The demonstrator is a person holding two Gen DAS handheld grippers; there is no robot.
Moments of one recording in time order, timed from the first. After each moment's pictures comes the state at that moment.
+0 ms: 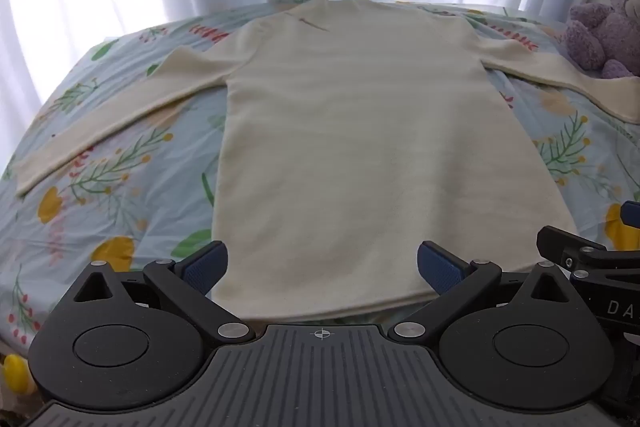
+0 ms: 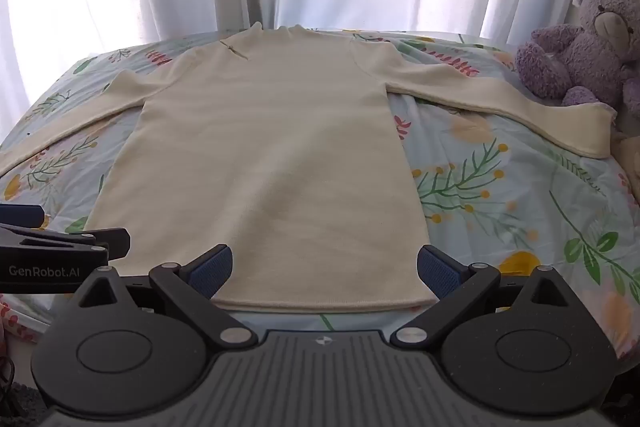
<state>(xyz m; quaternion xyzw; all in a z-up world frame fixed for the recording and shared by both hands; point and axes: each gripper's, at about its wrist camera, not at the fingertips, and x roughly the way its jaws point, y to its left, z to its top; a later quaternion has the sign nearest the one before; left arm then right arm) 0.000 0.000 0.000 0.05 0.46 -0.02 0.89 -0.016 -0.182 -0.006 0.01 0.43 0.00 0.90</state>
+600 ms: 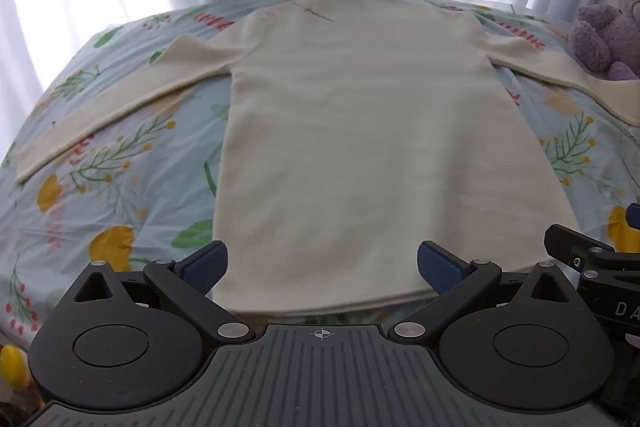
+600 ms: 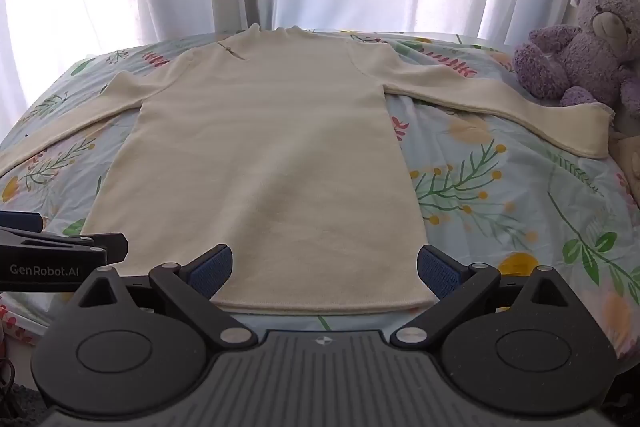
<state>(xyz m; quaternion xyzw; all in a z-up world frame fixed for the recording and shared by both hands) 0.001 0.000 -0.007 0.03 0.47 -0.01 0.88 -0.016 -0.183 -0.007 0.01 0.42 0.00 0.91</state>
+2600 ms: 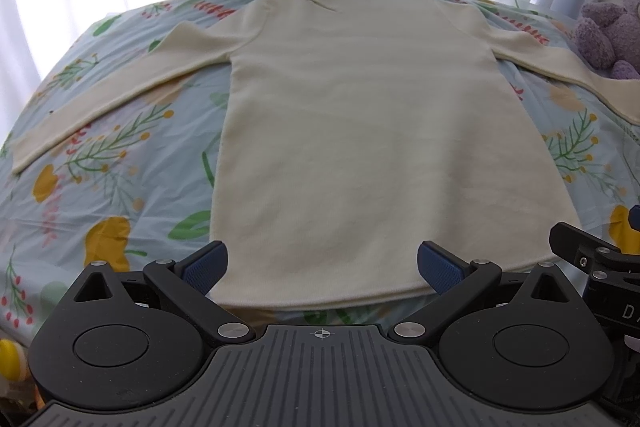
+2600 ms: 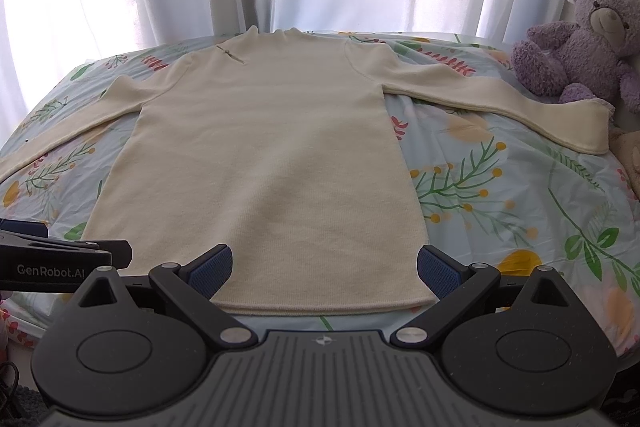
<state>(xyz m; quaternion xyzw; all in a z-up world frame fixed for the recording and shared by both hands) 0.007 0.004 -0.010 0.03 0.49 -0.01 0.87 -0.018 -0.186 -0.006 0.02 0.42 0.00 0.91</state>
